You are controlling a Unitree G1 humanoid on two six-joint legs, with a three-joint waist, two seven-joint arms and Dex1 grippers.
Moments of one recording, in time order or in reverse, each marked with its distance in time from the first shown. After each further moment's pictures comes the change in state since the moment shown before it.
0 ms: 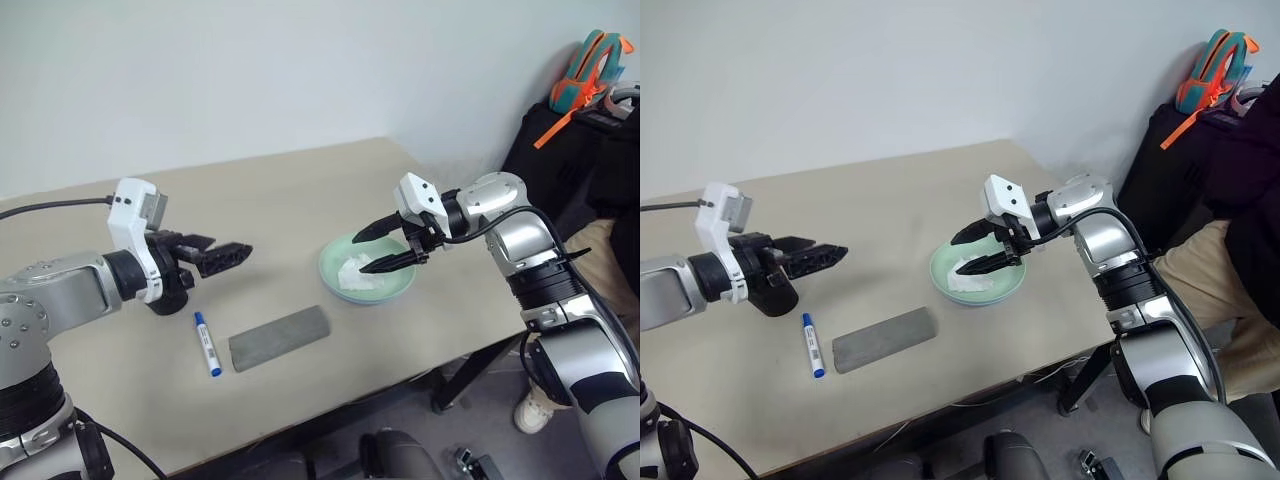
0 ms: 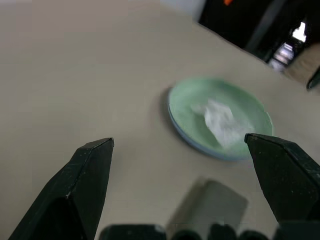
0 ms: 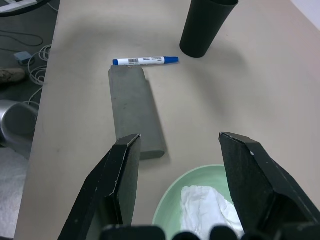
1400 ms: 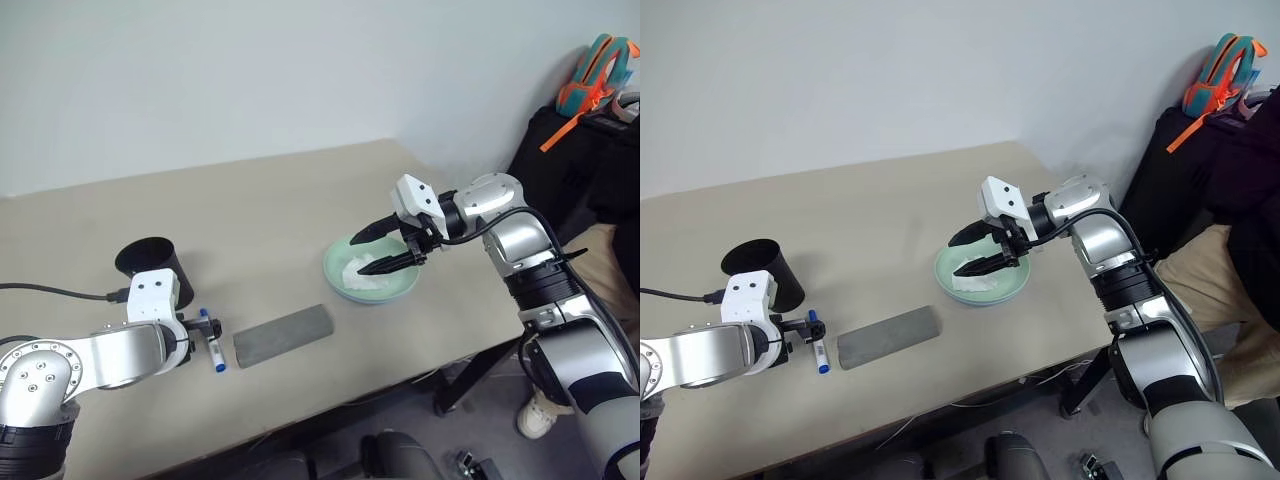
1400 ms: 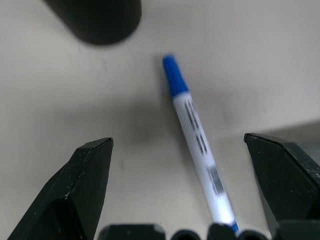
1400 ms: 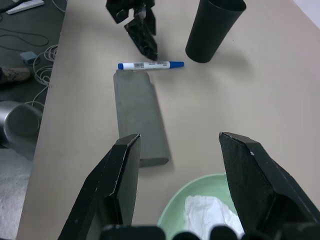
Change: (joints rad) left arm 0.359 0.120 -0.329 0.039 -0.886 -0.404 1.470; right arm 0.000 0.009 0.006 0.000 0.000 0.000 0.002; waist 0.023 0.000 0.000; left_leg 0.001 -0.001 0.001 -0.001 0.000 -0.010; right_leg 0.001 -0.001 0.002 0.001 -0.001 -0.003
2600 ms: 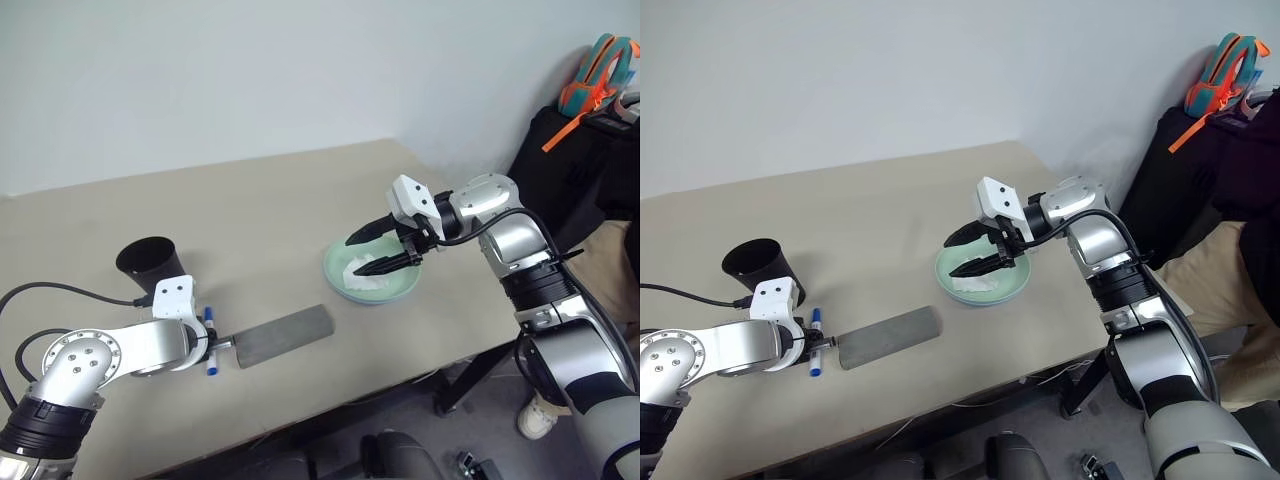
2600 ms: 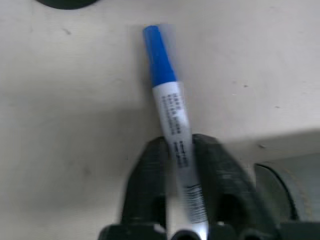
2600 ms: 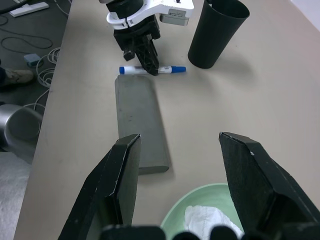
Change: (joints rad) left arm -0.092 0.031 -0.229 0.139 0.080 -0.136 -0.104; right arm 0.001 0.017 0.001 -0.009 0.000 0.001 -0.005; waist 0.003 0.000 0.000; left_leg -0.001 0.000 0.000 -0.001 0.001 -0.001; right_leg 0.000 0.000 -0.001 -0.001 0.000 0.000
